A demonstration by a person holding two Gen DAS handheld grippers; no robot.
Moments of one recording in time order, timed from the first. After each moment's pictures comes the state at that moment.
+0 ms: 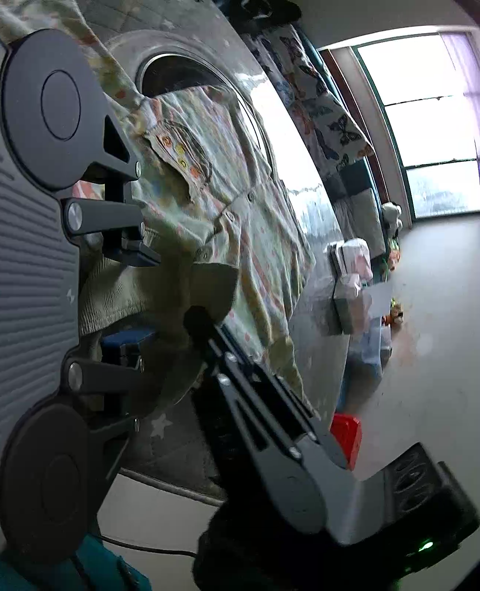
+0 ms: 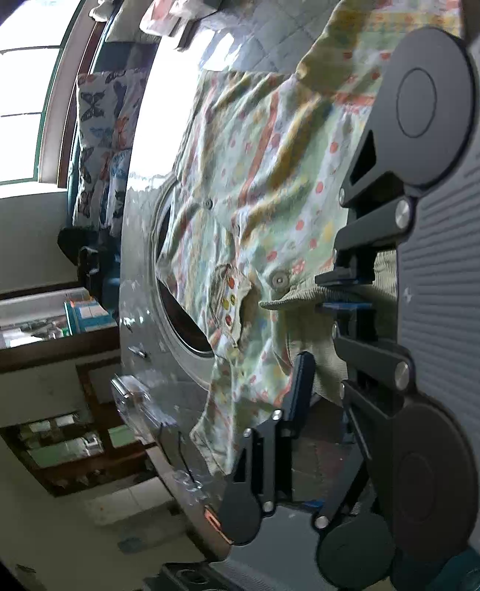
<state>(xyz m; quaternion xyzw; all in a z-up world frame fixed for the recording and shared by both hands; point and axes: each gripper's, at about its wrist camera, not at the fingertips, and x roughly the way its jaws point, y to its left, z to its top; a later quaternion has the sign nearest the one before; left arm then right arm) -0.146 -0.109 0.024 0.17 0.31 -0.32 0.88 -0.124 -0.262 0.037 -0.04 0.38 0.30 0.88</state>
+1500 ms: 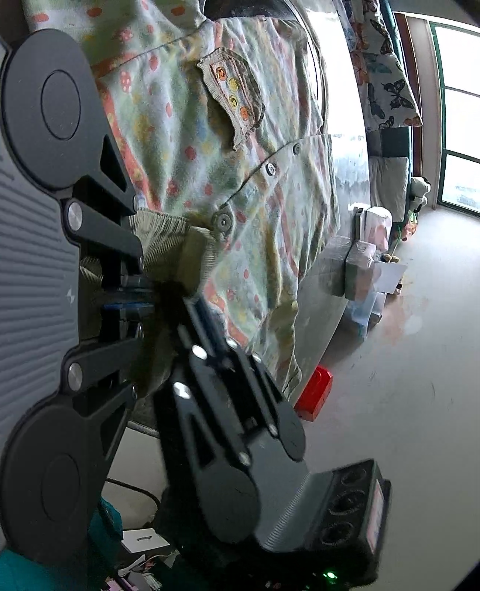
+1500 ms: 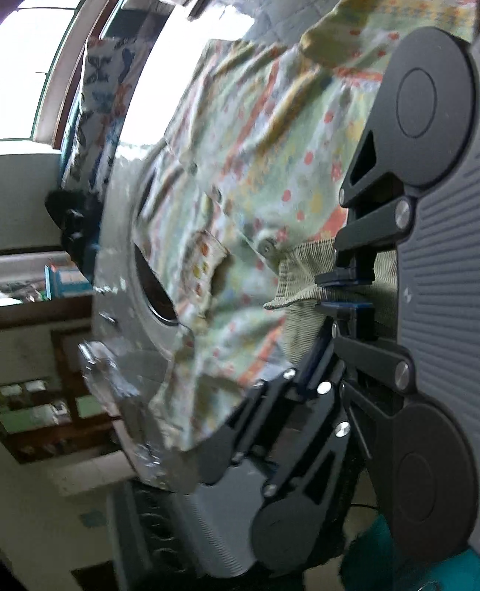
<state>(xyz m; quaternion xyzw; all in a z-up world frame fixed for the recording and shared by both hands) -0.131 -0.072 0.006 0.02 0.36 -0.42 0.83 -0.128 -0.241 0.019 -0.10 0.39 0.34 0.85</state>
